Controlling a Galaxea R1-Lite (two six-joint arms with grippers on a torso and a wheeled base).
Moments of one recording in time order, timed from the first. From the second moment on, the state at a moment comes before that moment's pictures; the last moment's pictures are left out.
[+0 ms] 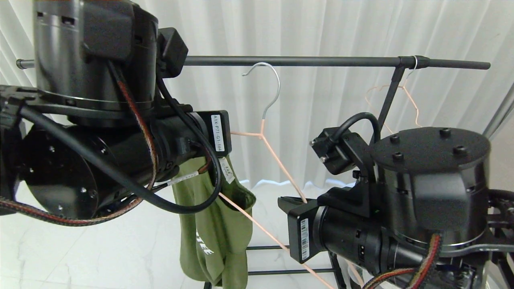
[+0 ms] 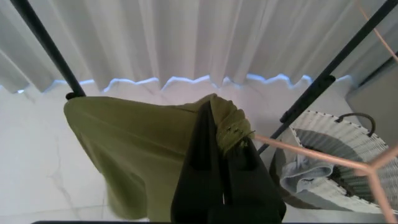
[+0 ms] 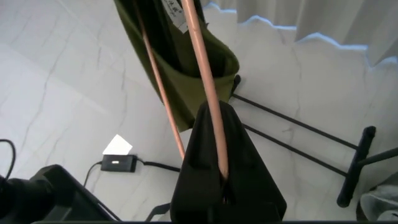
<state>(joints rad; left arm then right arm) -0.82 1.51 -1.21 0.03 0.59 -0.23 1.19 1.62 -1.02 -0.25 -0.37 0.41</state>
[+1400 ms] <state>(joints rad) -0.76 1.50 -1.19 0.03 0.60 -0.23 1.02 1.57 -0.97 -0.24 -0.60 0.43</state>
